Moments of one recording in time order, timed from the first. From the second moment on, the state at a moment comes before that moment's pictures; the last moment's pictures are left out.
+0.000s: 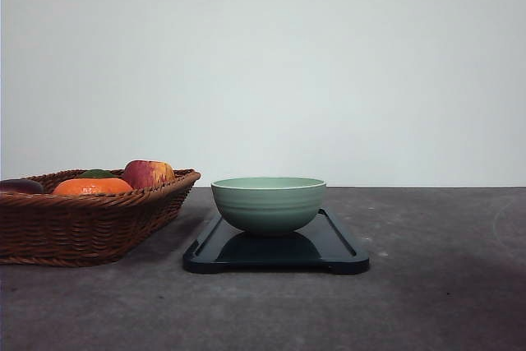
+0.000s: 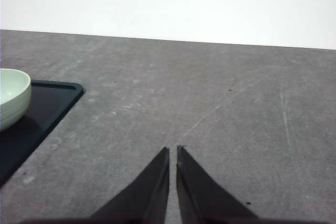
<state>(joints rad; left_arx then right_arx) 0.01 0.00 0.03 -0.15 0.17 -0.07 0.02 0.00 0.02 -0.11 -0.10 0.01</state>
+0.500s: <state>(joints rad) 0.01 0.00 0.03 -0.15 0.17 -0.07 0.02 0.00 0.02 -0.11 -0.10 0.01</state>
